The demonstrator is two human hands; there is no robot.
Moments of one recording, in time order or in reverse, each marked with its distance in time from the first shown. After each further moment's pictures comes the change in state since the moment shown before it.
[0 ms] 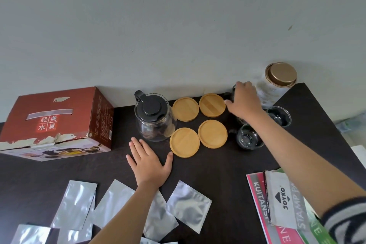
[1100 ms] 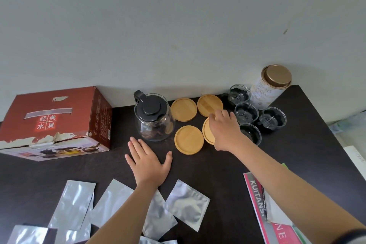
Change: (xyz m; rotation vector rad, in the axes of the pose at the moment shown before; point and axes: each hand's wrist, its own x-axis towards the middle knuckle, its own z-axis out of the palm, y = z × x) left_hand 0.001 0.001 0.001 0.014 0.009 0.003; right_hand -0.073 -0.045 0.020 -0.432 -0.327 -0.290
